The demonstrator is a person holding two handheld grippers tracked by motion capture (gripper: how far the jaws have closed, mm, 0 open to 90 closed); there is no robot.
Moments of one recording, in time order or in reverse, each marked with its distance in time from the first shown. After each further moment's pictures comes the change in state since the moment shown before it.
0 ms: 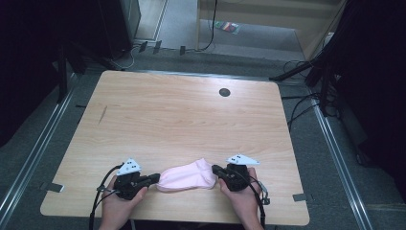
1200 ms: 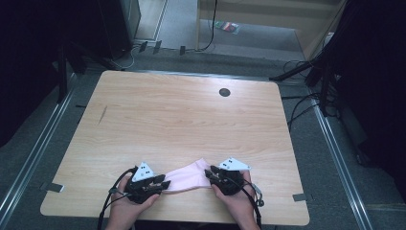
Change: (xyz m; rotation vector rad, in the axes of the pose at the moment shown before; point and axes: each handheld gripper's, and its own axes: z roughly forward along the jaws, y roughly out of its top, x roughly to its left) left arm -0.020 -0.002 0.021 0.028 0.045 0.119; right arm 0.013 -0.011 0.013 -0.022 -0.012 -0.128
